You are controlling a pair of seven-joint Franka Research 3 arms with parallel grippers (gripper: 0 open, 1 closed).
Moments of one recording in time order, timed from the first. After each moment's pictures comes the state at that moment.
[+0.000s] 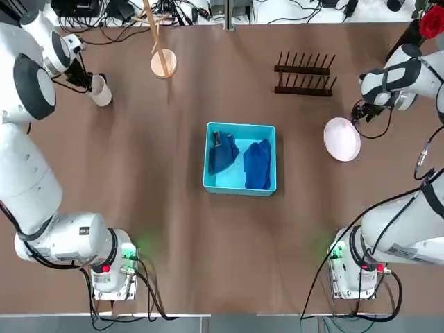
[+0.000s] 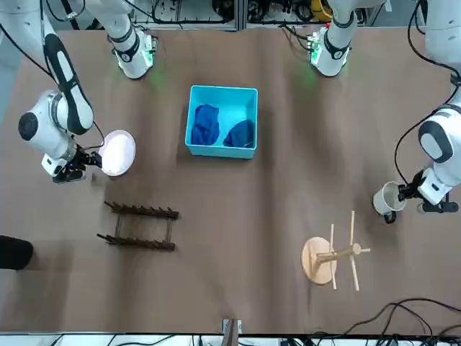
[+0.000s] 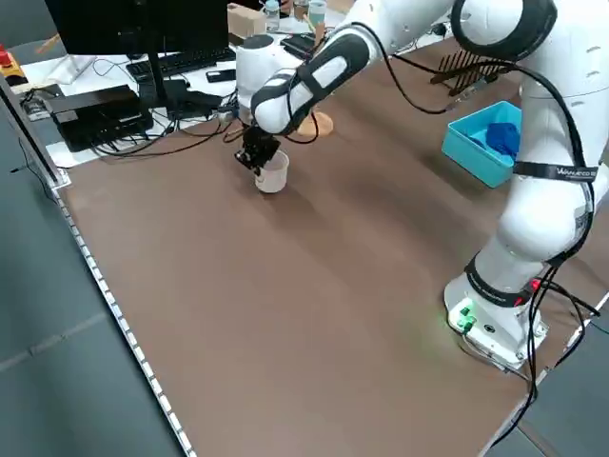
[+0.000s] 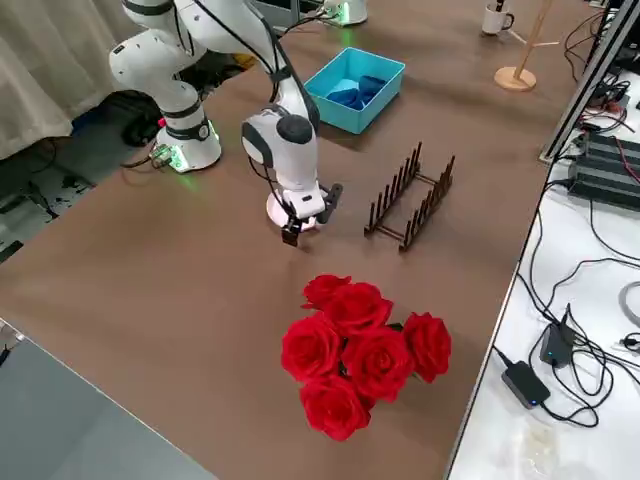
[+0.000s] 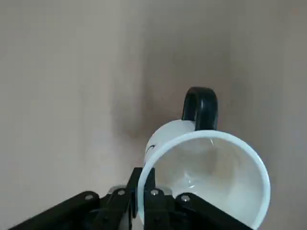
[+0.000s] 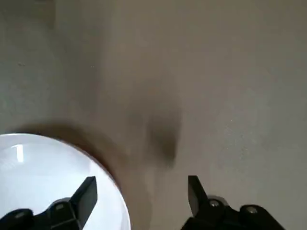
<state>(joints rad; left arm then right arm) 0.03 0.44 0.29 -1.94 -0.26 2.44 0.50 -0.20 0.29 -0.08 -2.38 0.00 2.61 -0.42</state>
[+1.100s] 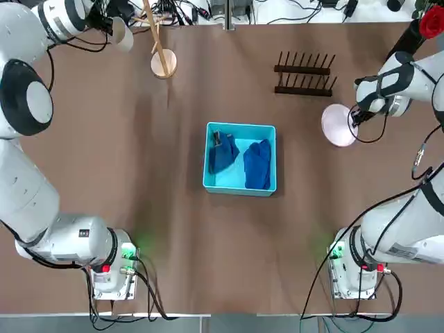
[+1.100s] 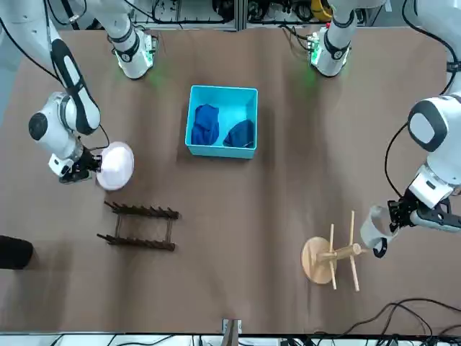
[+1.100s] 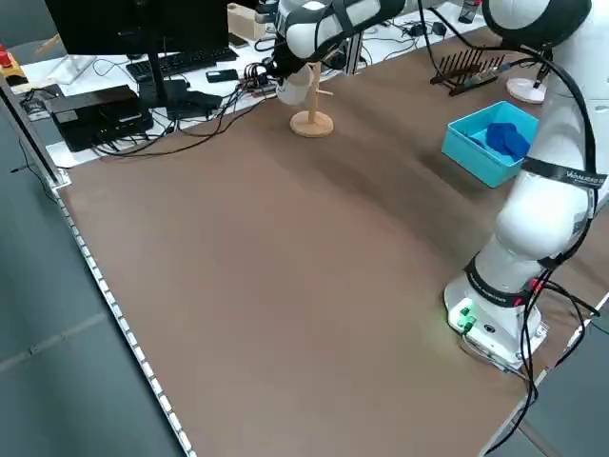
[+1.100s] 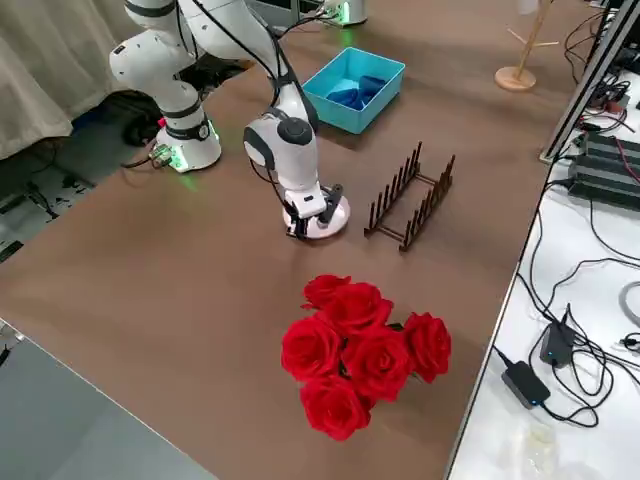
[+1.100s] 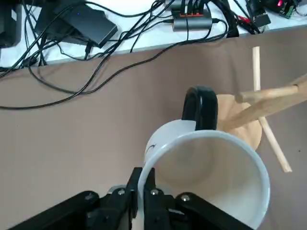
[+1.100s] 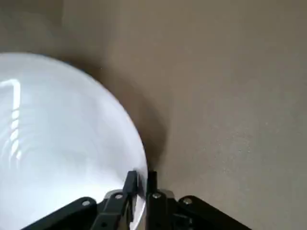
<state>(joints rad) -0.02 0.31 0.07 -1.83 -0.26 2.53 0.43 -0.18 0.31 -0.07 -2.41 0.00 2.69 -0.42</state>
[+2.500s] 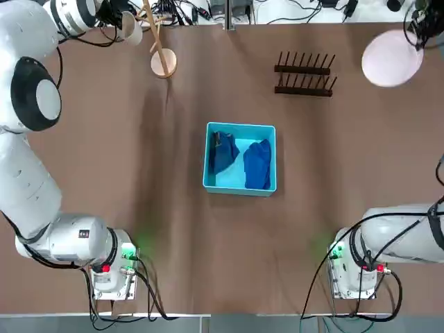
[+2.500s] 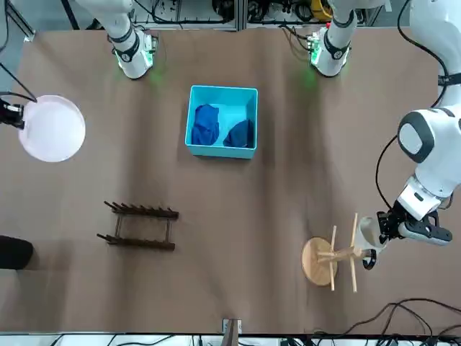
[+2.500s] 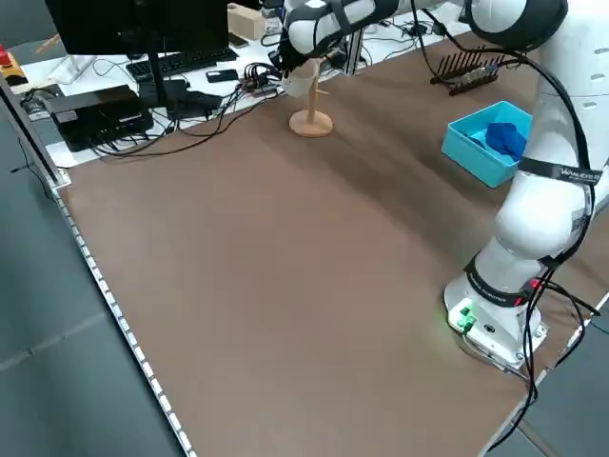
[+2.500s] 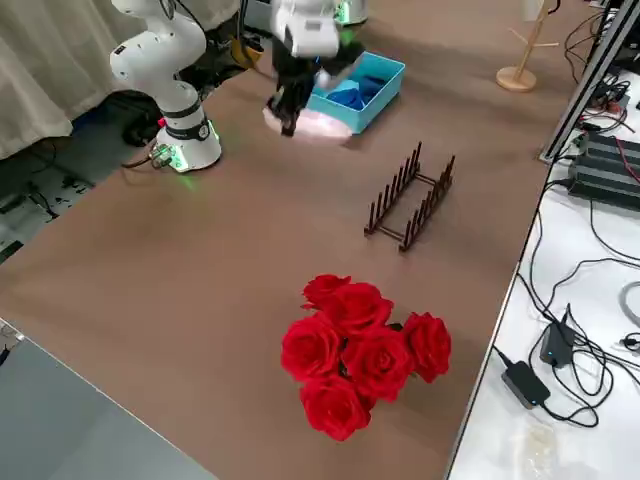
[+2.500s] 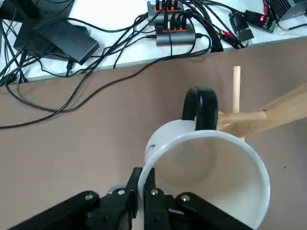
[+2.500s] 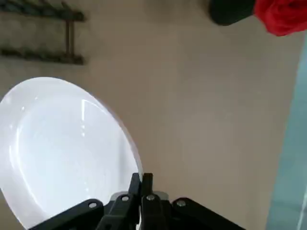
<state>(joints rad) -0.04 0.37 0.04 -1.76 -0.26 2.54 0.39 -0.10 -0.08 -0.06 -1.78 -0.21 1.63 -0.11</state>
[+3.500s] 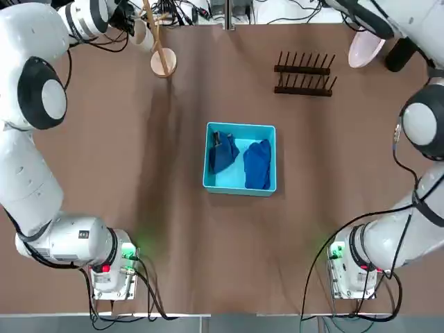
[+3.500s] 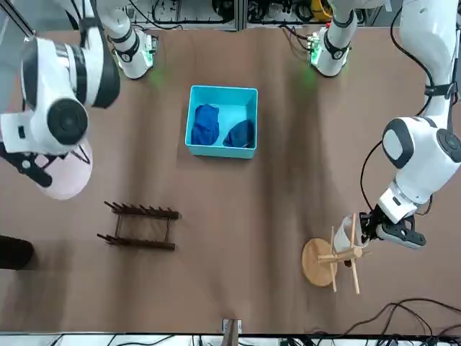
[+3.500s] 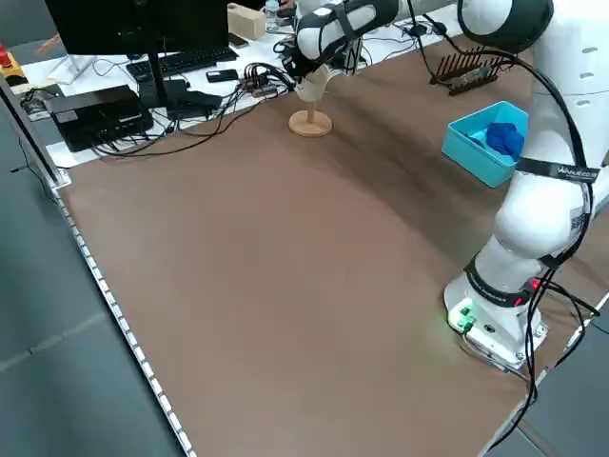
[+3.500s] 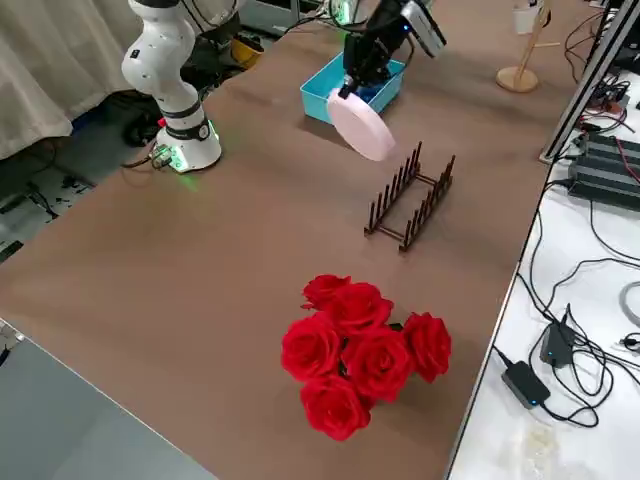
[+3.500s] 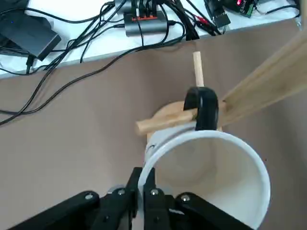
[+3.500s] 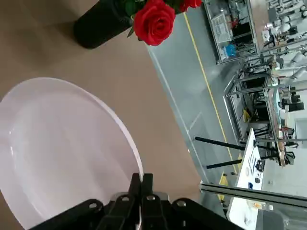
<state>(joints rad) -0.05 0.42 -0.01 -1.75 -0.25 2.55 0.38 0.32 0.31 -0.05 -1.45 -0.74 1.26 0.77</state>
